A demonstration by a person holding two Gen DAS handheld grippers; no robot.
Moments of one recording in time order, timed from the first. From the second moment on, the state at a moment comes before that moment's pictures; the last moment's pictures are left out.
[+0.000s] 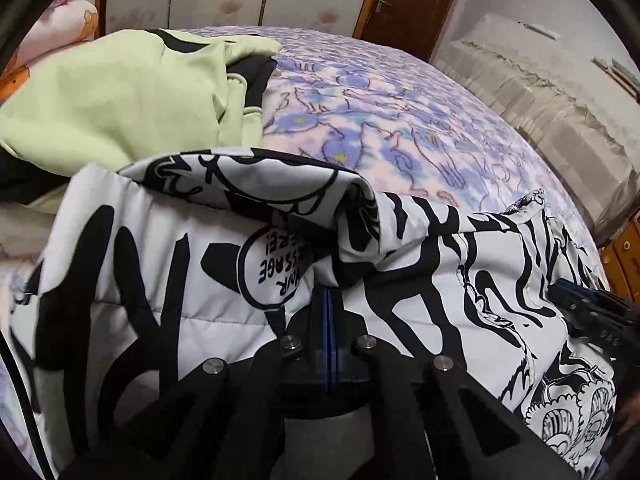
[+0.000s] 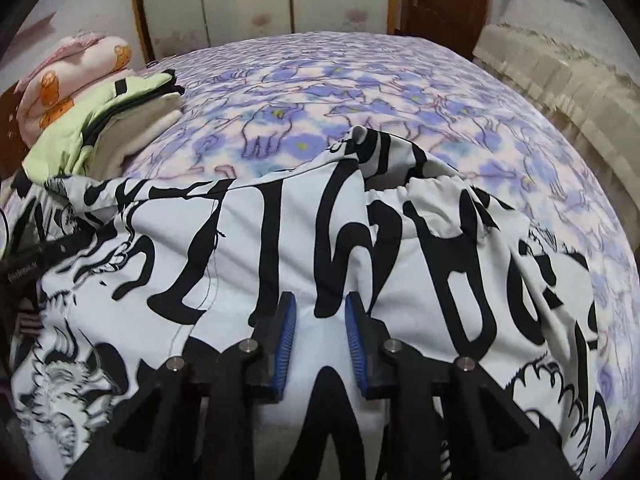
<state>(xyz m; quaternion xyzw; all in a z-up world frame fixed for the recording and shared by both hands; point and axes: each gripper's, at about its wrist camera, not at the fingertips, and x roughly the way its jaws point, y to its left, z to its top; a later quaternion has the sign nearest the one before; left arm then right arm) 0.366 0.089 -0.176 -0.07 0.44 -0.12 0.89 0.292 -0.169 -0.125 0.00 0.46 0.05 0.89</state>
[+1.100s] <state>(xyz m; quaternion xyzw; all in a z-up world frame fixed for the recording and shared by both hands) 0.117 0.047 -0.072 -0.05 0.40 -0.09 0.91 0.106 -0.122 -0.062 0.05 0.46 0.07 0.88</state>
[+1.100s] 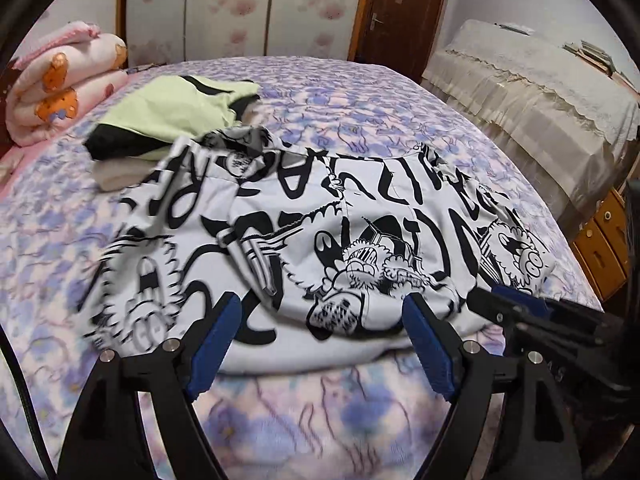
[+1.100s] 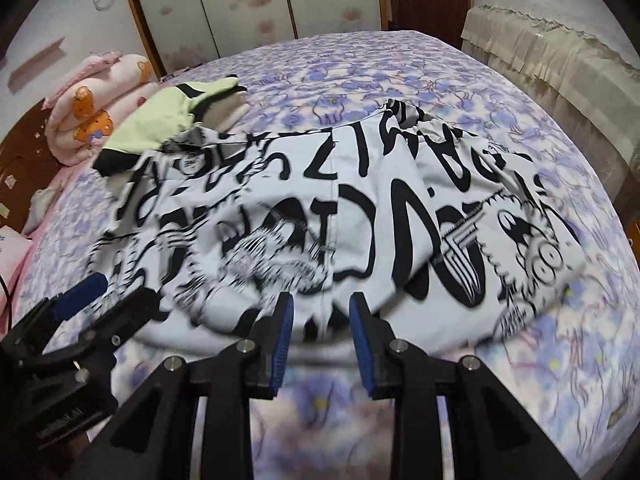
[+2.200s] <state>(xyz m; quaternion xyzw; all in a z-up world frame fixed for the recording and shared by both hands) 0.074 0.143 -0.123 -0.31 0.39 -0.11 0.86 0.079 -0.113 -0.015 0.06 0.41 0.07 0.91</state>
